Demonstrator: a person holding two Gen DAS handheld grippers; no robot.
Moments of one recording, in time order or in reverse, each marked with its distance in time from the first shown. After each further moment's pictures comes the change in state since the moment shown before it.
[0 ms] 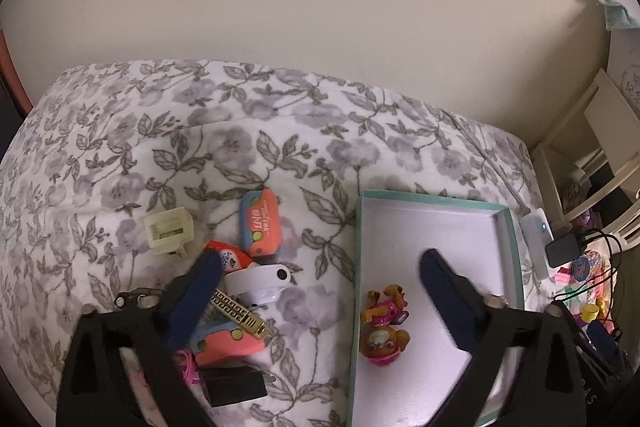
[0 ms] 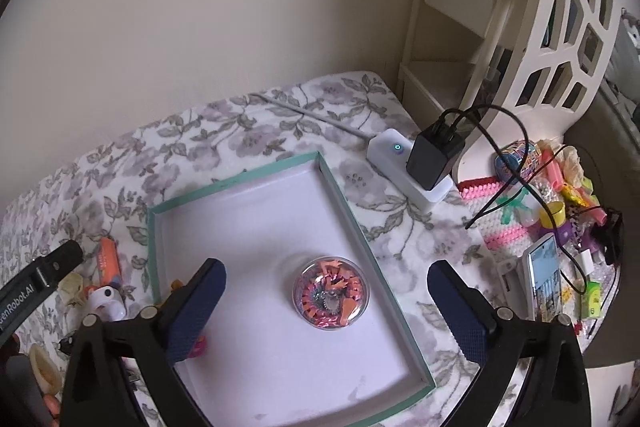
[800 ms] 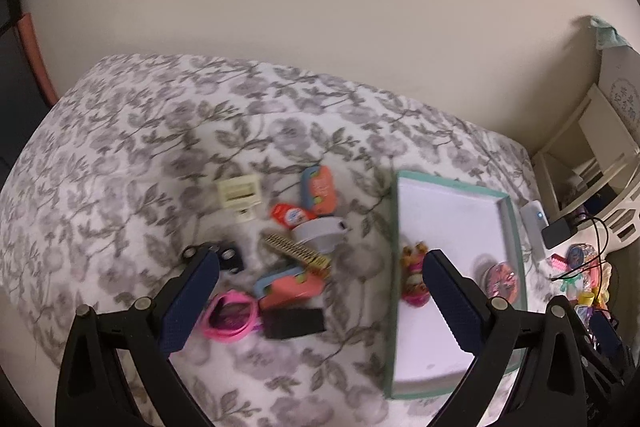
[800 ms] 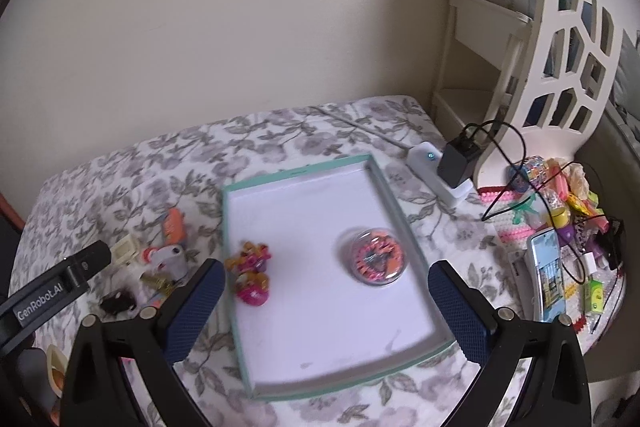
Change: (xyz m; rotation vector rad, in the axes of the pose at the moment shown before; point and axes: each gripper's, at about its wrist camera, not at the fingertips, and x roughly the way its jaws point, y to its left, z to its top) left arm -0.071 0.056 -0.046 -0.050 -0.033 0.033; right arm -0.078 0.037 -0.049 -0.092 -0.084 0.111
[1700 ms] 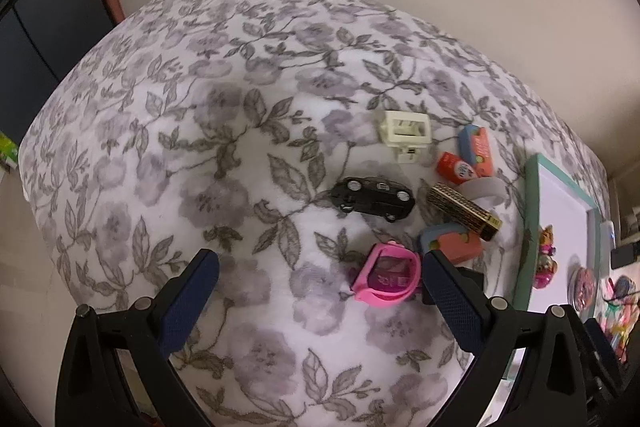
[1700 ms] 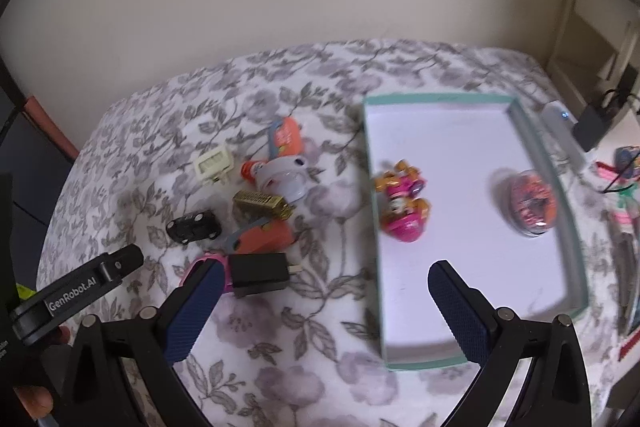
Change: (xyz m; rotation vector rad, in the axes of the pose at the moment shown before) left arm 0.033 0.130 -0.042 -0.220 0.144 0.190; right arm 0.046 0.108 -0.056 -0.136 0.180 0.267
